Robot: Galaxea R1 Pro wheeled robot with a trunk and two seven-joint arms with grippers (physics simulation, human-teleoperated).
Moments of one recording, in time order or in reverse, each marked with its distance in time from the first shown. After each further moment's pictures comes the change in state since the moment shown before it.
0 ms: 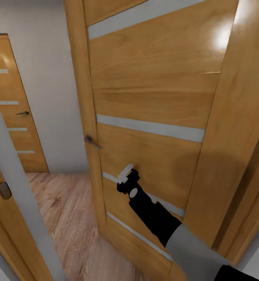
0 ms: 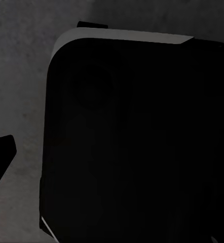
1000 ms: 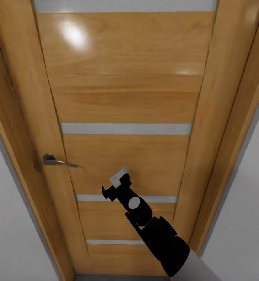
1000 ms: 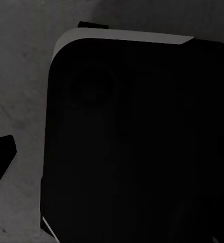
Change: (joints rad) left arm 0.000 0.002 0.000 0.000 0.000 0.000 0.000; right arm 0.172 0.000 0.013 -0.382 -0.132 0.051 0.044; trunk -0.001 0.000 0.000
